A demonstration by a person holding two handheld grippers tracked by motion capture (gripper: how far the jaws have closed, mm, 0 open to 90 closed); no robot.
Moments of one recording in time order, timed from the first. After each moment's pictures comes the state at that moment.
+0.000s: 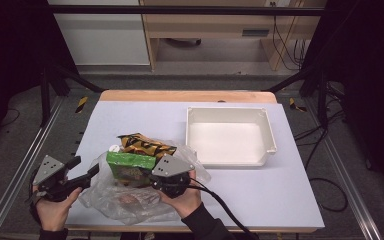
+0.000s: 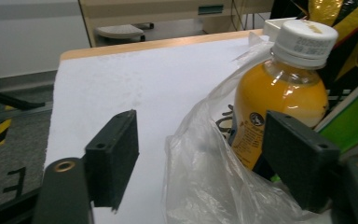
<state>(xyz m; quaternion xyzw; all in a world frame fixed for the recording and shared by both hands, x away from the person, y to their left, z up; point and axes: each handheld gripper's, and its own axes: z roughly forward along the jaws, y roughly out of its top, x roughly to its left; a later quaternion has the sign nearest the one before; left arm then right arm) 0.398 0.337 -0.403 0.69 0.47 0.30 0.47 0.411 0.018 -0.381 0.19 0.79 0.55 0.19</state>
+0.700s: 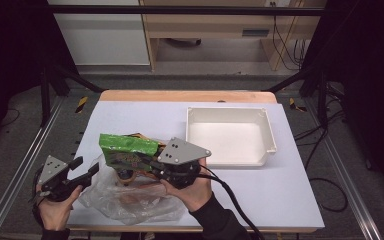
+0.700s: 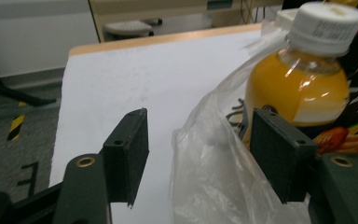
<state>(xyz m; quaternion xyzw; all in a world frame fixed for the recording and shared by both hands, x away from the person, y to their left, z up) 0.401 0.334 -0.409 0.69 0.47 0.31 0.46 0.398 -0.004 -0.301 0.17 0.77 0.58 0.20</state>
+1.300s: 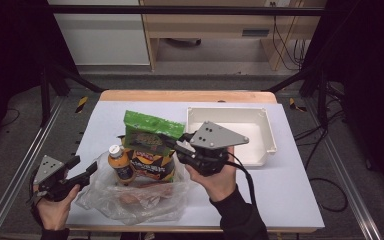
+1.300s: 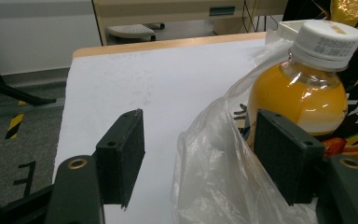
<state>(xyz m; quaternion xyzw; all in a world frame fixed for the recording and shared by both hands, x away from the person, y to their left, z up) 0.400 0.338 -0.405 0.68 0.48 0.30 0.47 0.406 -0.056 -0.269 0.20 0.74 0.61 0.22</state>
